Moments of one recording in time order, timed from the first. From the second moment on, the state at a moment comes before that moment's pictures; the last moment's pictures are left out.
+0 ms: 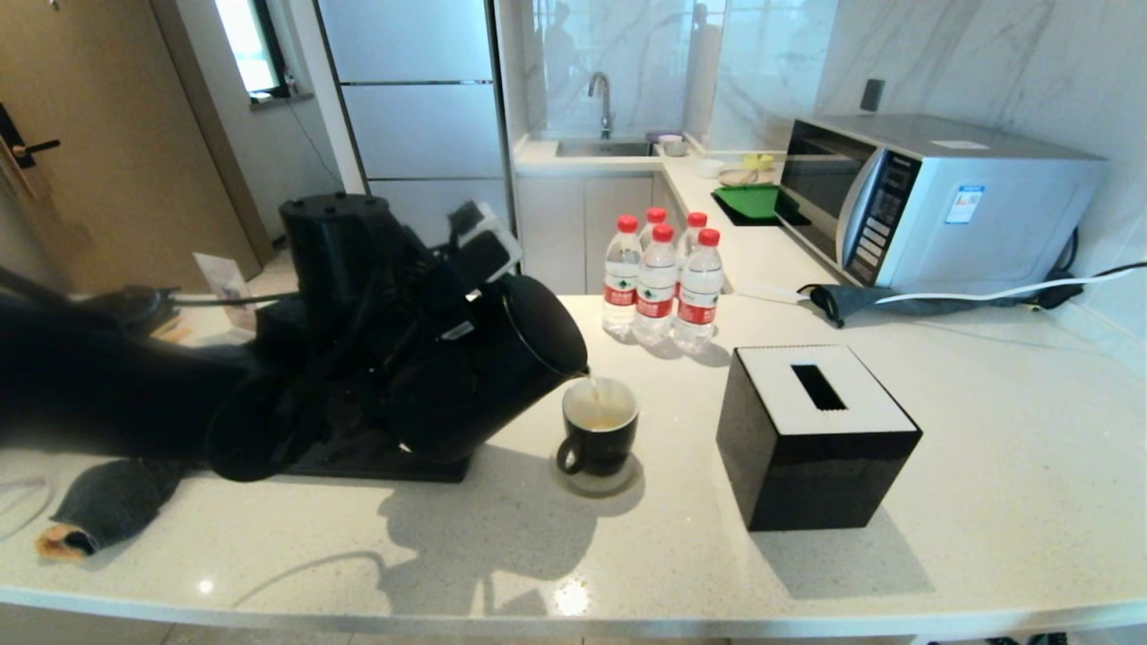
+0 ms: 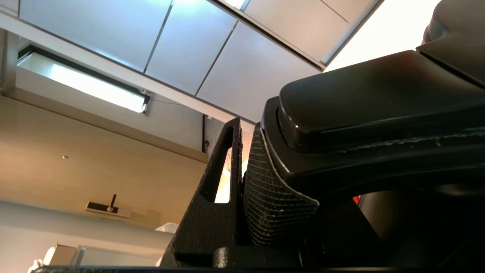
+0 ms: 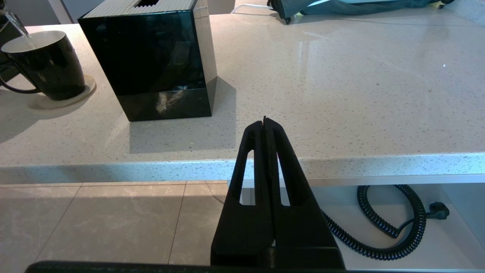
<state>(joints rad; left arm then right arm) -0.47 1.81 -0.98 -0.80 0.40 0.93 0.01 0.00 0.00 0.00 -0.01 0.06</state>
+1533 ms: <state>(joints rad) -0.47 1.81 -0.98 -0.80 0.40 0.99 0.01 0.00 0.00 0.00 -0.01 0.06</state>
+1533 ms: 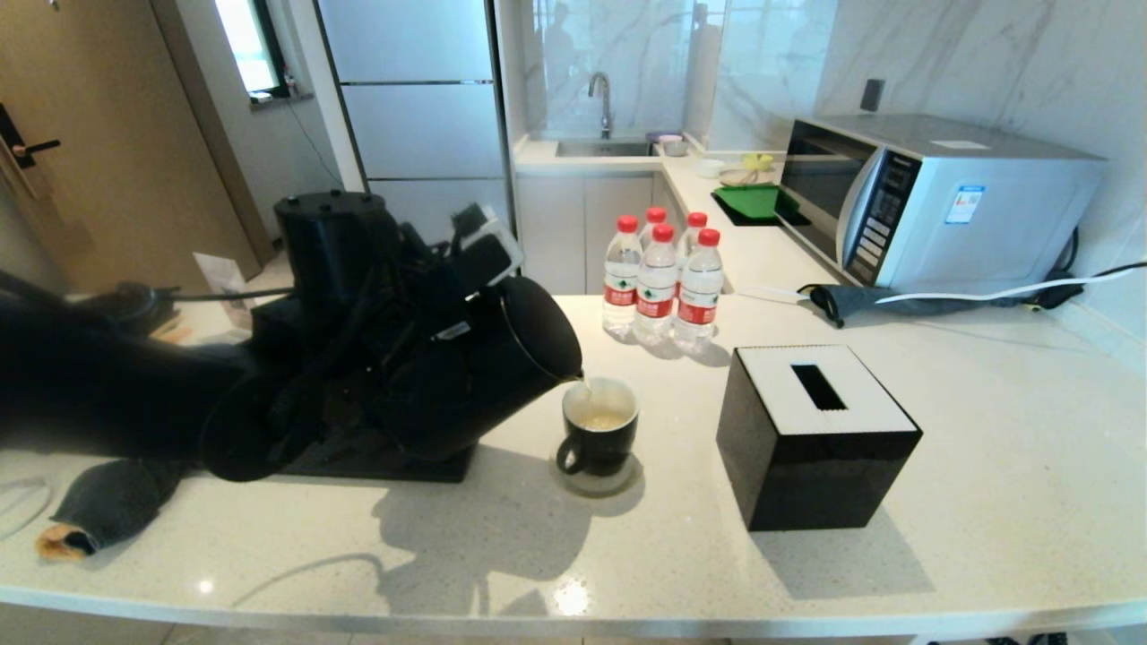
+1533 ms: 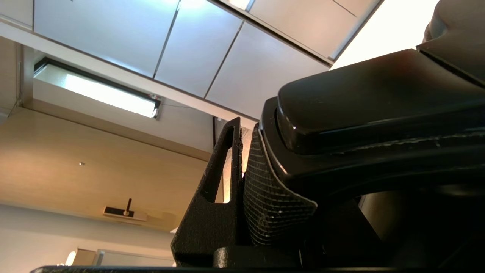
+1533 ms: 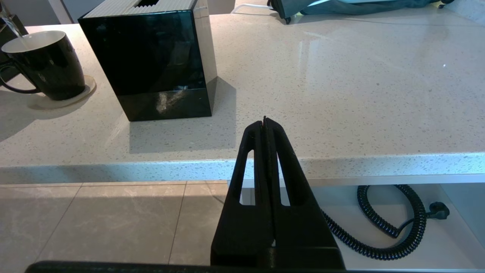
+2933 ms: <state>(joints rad) -0.39 1.69 -0.97 -0.79 0.43 0.57 0.01 0.00 0.00 0.00 -0.01 0.06</state>
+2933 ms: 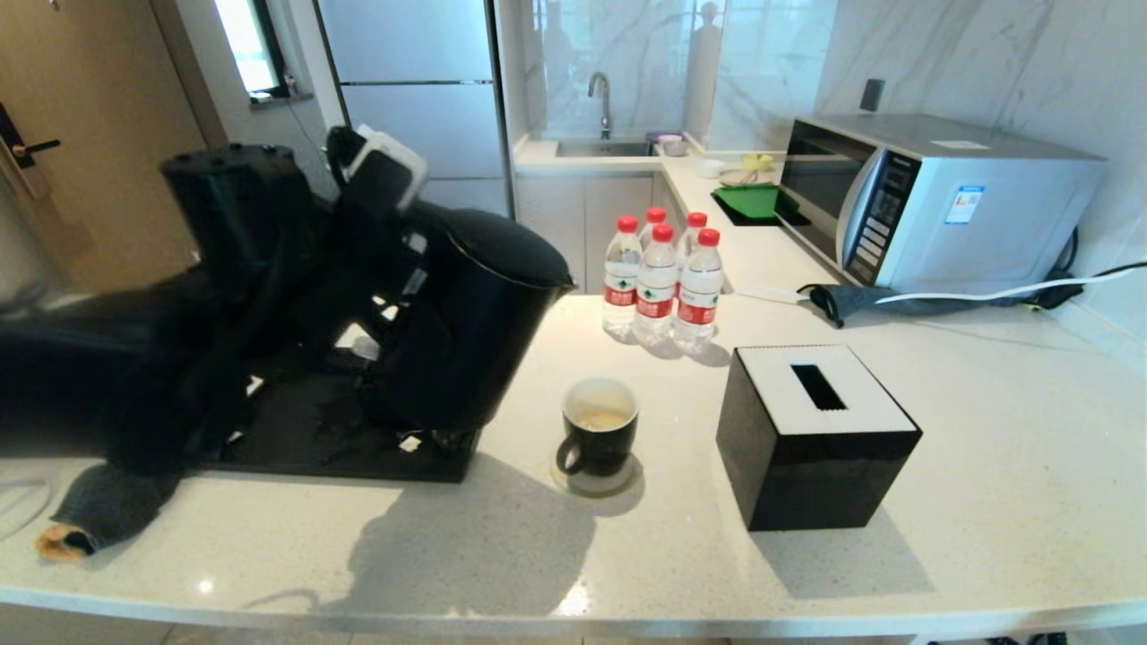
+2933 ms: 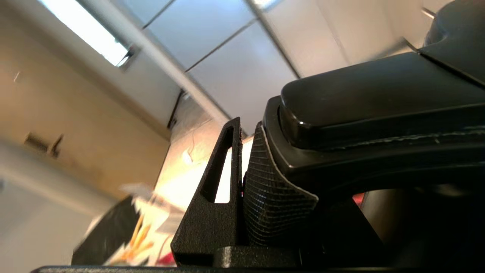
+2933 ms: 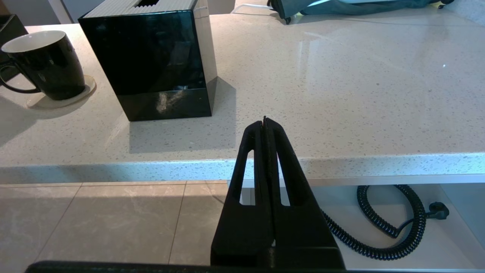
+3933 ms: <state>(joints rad) 0.38 1.47 -0.80 -0.79 0.19 0.12 0.01 0.00 0.00 0.00 -0.01 0.06</state>
